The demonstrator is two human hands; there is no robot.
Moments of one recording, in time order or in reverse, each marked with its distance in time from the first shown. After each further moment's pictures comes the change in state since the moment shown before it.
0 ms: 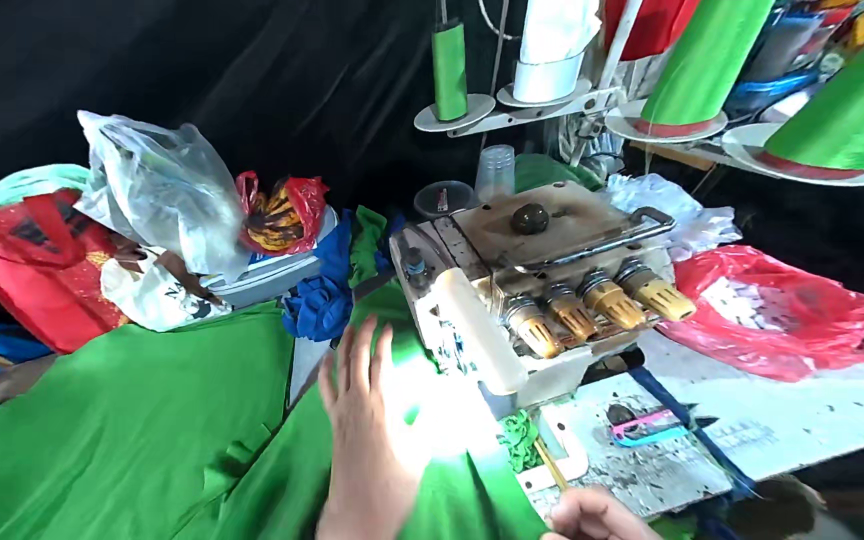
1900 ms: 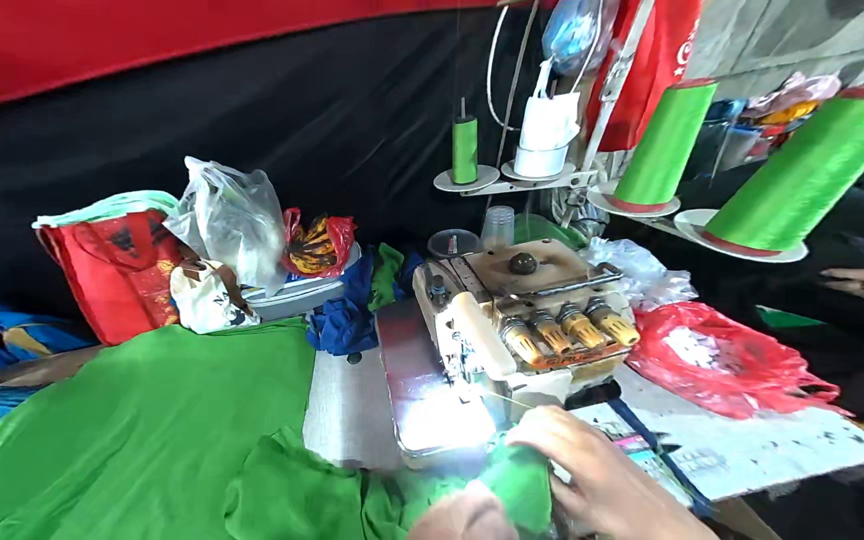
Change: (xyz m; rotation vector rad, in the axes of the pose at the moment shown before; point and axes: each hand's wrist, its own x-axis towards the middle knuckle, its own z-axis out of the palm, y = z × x) left_hand -0.072 0.045 -0.034 -0.567 -0.422 0.288; right_hand 0.082 -0.018 -0.039 -0.944 -0.341 -0.695
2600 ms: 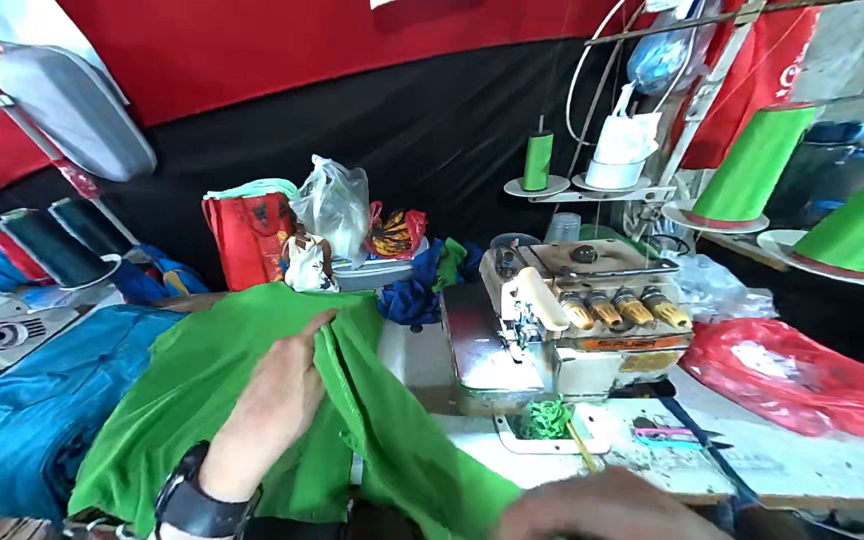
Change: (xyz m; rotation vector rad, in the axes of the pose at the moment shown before) left_hand -0.067 0.039 -0.168 0.635 0.429 -0.625; right_hand 0.055 -0.159 -0.057 0.898 -0.234 -0.081
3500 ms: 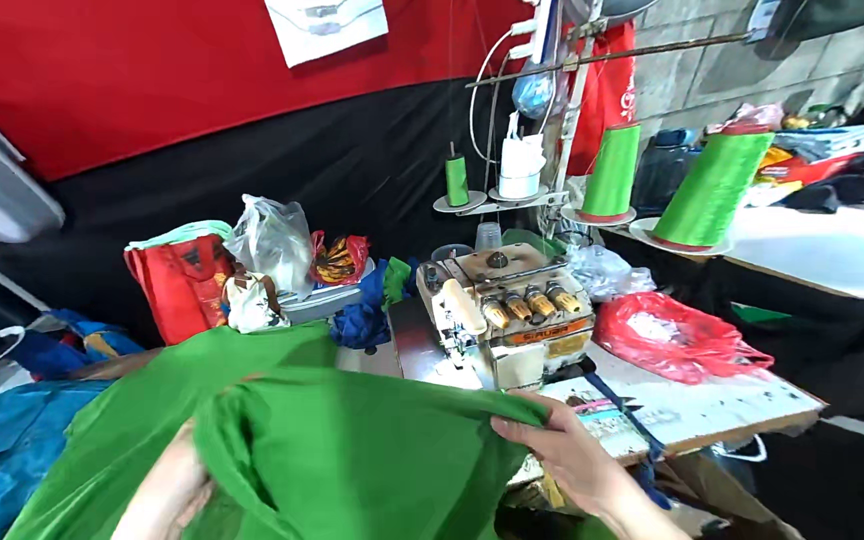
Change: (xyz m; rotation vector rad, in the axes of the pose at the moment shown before) left_hand -0.010 -0.057 0.029 -0.839 0.065 -0.341; right_hand -0.045 0.087 -0.015 0.286 0.791 0.469
